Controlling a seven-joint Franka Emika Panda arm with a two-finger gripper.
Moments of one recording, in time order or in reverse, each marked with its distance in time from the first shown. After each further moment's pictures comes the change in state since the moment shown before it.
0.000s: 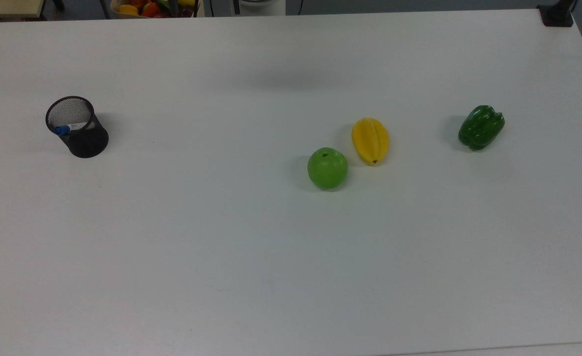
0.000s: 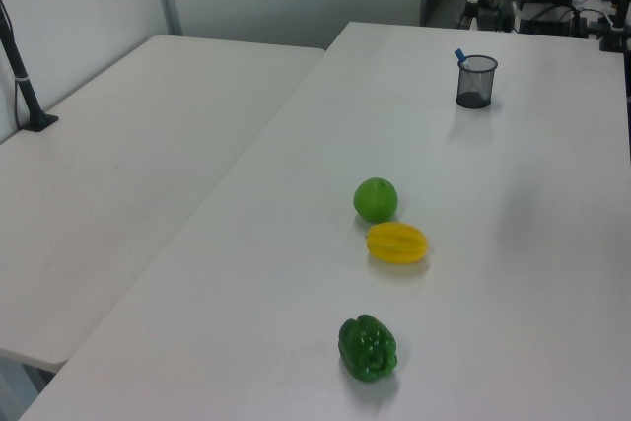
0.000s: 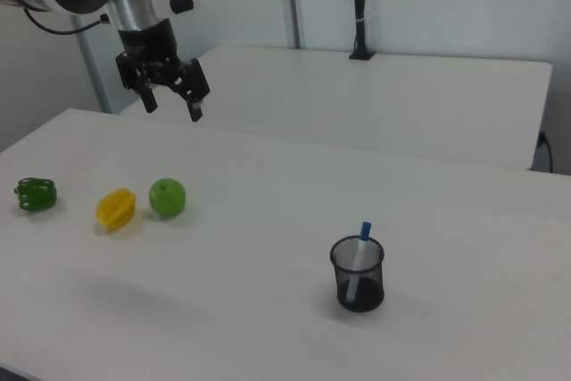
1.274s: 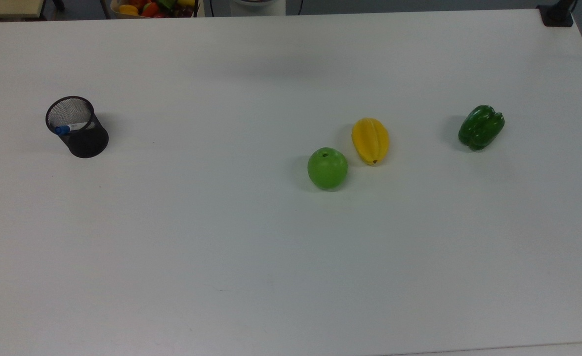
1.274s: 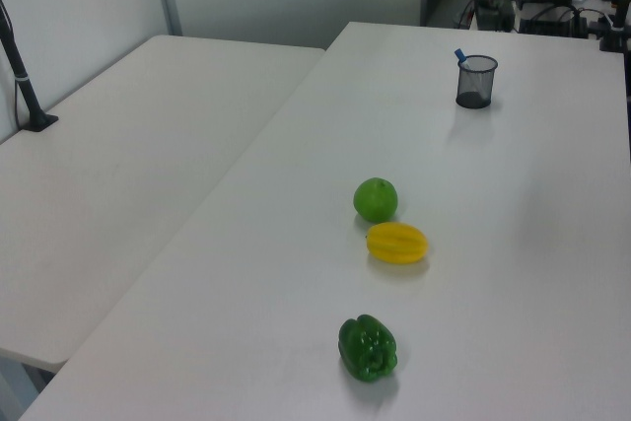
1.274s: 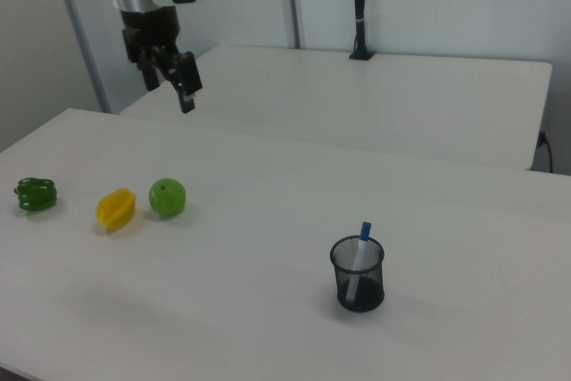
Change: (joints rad) arm -0.019 0.010 -0.054 0.093 0.110 -0.097 0.238
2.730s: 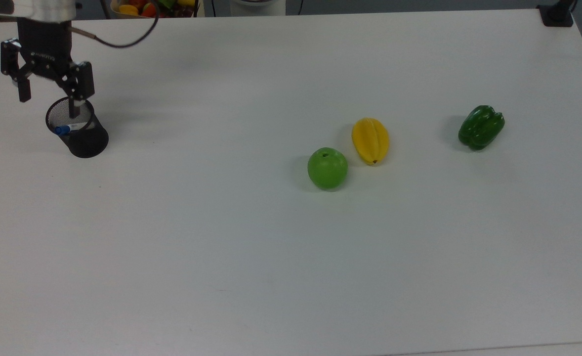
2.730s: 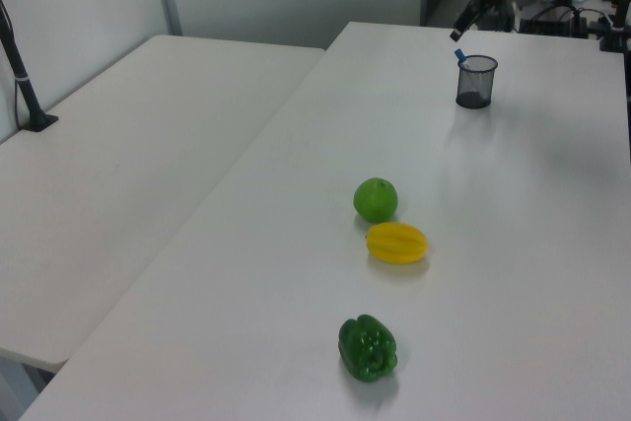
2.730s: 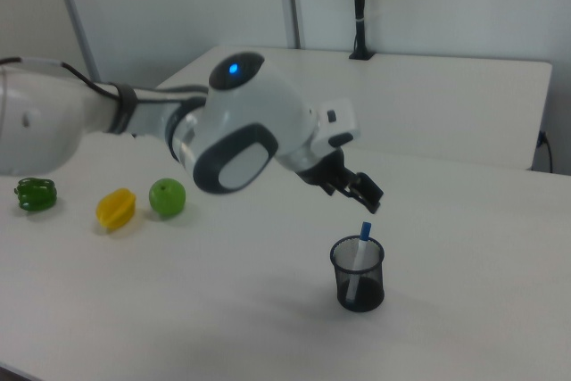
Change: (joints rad) arm -0.001 0.194 -0.328 -0.434 0.047 1.059 -0.458
